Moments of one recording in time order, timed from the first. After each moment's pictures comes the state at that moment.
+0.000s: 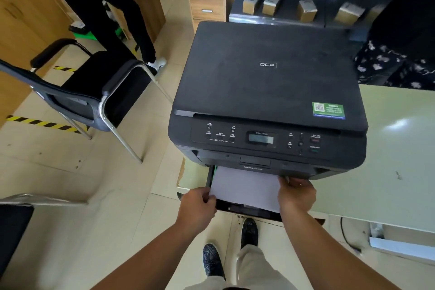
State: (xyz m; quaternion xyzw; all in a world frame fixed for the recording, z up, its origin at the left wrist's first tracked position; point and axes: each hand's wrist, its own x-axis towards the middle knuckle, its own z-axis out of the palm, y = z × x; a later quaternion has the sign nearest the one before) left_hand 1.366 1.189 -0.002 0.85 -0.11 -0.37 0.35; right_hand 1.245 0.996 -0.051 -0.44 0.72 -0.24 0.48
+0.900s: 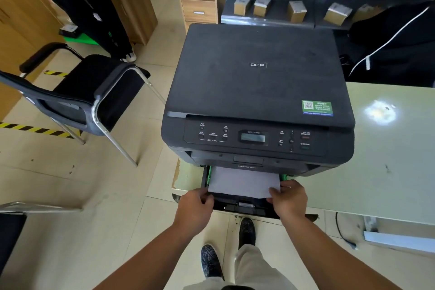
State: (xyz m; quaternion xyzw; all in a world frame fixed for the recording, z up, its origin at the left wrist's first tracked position) left_hand 1.361 1.185 0.004 0.87 -0.14 -0.35 0.33; right_hand 1.221 1.003 -0.049 -0.56 0.66 -0.10 0.49
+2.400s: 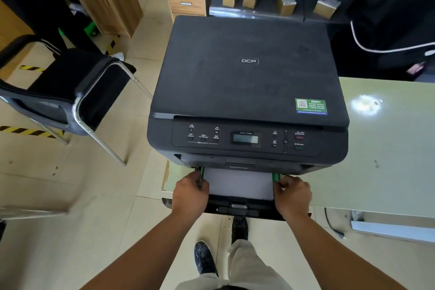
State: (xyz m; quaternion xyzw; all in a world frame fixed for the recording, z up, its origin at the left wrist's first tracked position) left_hand 1.384 1.152 -0.024 0.90 -0.19 -0.25 0.30; right_hand 1.206 0.979 -0.060 -0.76 0.61 -0.06 0.22
